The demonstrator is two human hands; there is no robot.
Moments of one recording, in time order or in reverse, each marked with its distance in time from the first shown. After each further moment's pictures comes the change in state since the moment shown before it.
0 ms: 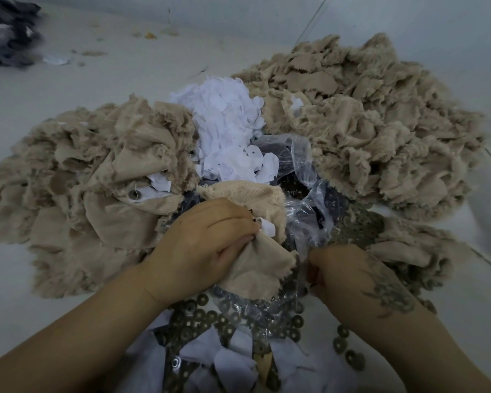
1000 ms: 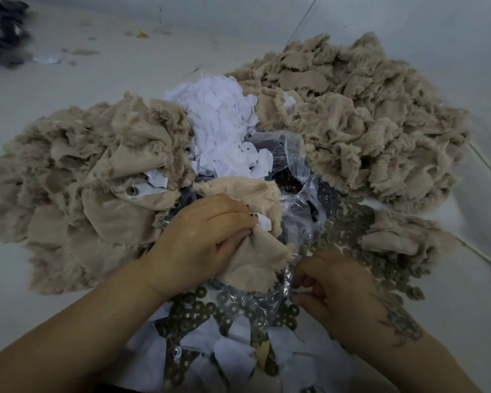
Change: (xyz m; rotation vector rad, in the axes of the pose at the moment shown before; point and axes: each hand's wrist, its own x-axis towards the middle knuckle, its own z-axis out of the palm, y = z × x) left_hand -0.003 -0.001 0.002 -0.001 0.017 0.010; right_hand -0.038 -0.007 0.007 0.184 0.072 -0.189
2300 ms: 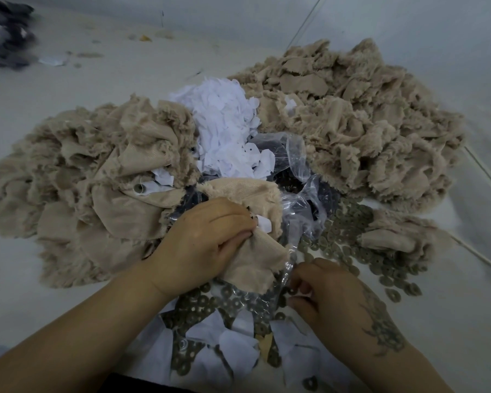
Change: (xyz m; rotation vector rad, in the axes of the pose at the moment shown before) left_hand -0.010 0.002 -0.001 -0.014 -0.020 -0.035; right_hand -0.011 -0.018 0.012 -0.001 0.015 0.101
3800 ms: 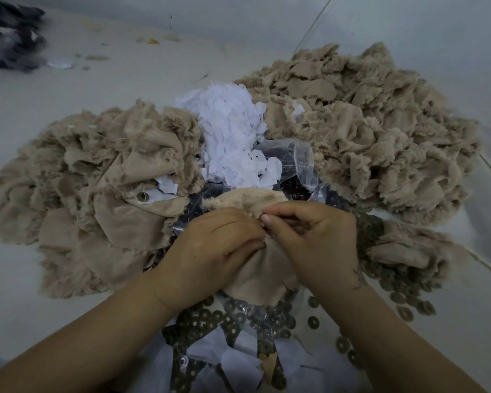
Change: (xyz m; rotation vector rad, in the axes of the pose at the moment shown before) left_hand 0.010 0.006 -0.002 -0.017 0.066 -0.006; right_hand 0.074 -0.034 -0.016 0.632 0.605 -0.209
